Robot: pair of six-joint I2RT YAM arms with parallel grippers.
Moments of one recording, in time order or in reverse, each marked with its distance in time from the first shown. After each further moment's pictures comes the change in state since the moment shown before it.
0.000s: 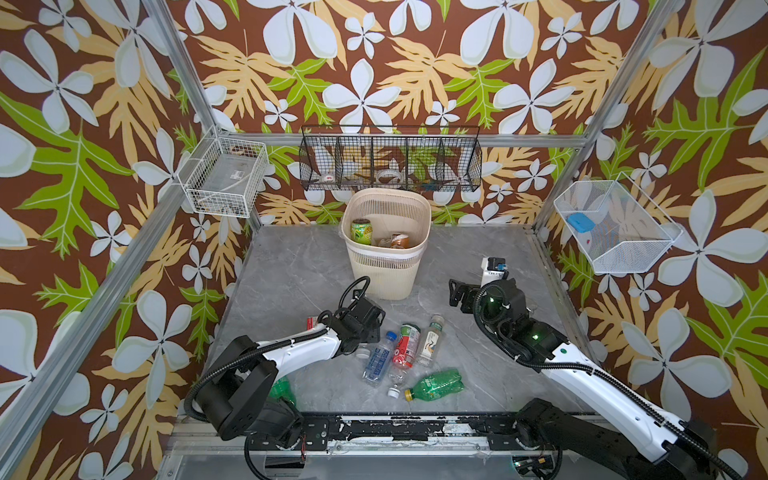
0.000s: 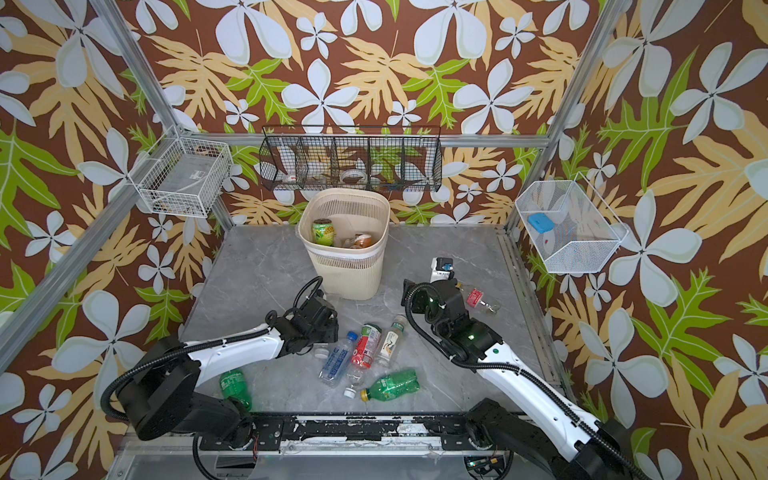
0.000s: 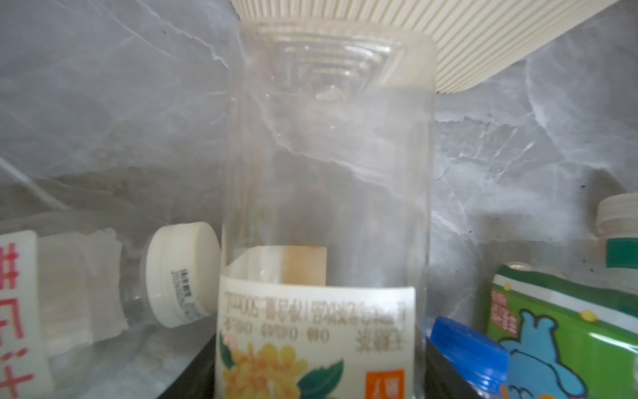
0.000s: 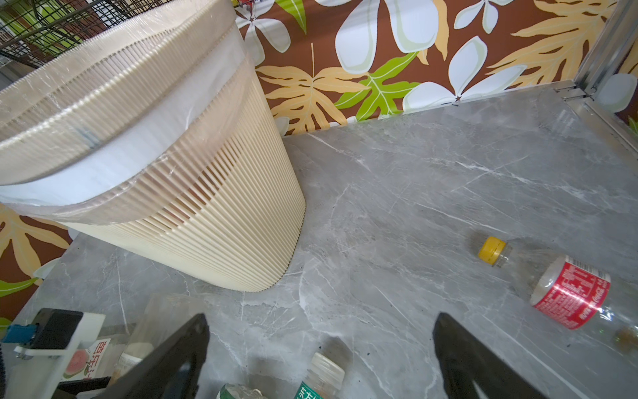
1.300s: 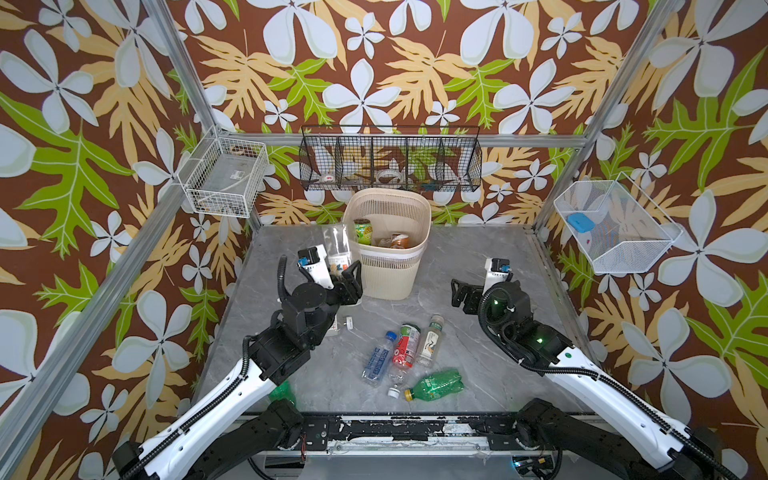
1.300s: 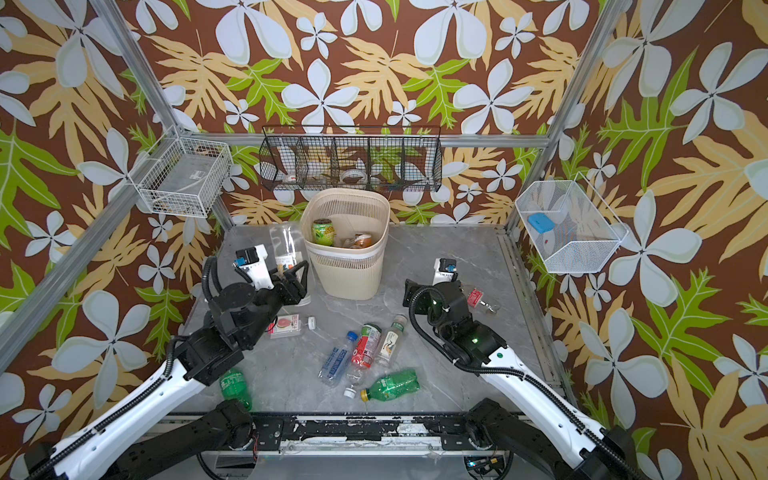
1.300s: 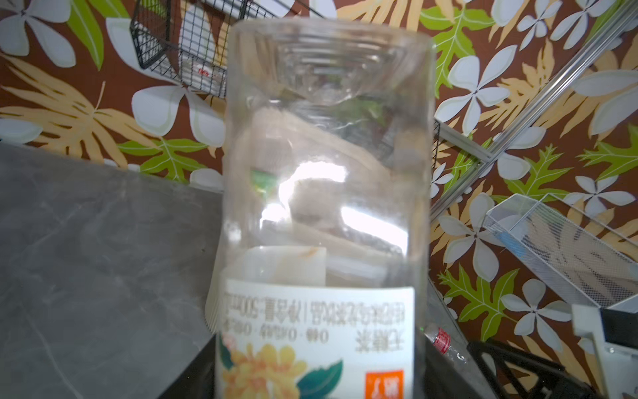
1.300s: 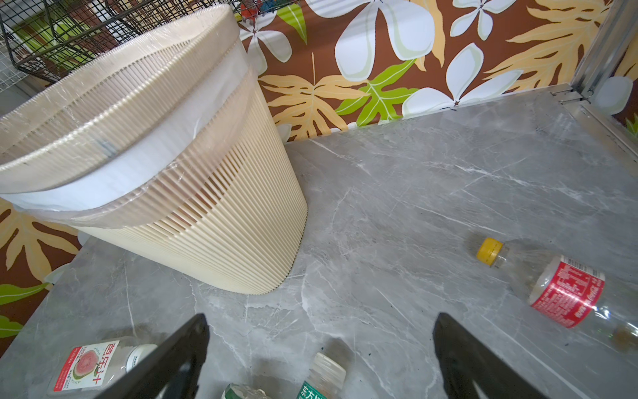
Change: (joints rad) left arm 0.006 -0.502 0.235 0.145 -0.157 0.140; right arm -0.001 -0.040 -0.012 -0.004 0.002 0.007
